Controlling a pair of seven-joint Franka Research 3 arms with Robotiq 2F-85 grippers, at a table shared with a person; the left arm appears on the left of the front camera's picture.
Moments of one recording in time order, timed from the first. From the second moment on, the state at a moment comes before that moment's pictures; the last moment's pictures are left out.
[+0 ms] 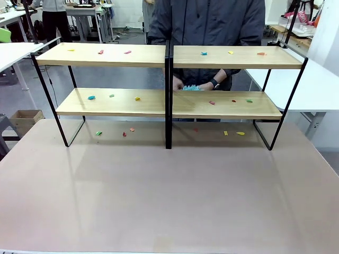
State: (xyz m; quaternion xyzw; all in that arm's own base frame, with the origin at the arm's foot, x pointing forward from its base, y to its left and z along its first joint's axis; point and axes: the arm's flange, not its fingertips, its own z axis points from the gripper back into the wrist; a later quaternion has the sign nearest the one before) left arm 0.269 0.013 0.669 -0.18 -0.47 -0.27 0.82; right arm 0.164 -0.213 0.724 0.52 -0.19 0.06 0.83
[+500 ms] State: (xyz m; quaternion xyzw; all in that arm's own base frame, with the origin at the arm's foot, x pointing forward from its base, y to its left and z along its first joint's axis) left arm 0.269 0.013 0.669 -0.18 -0.47 -0.27 0.82; right arm 0.167 -0.206 0.726 0.51 -0.19 0.06 0.84
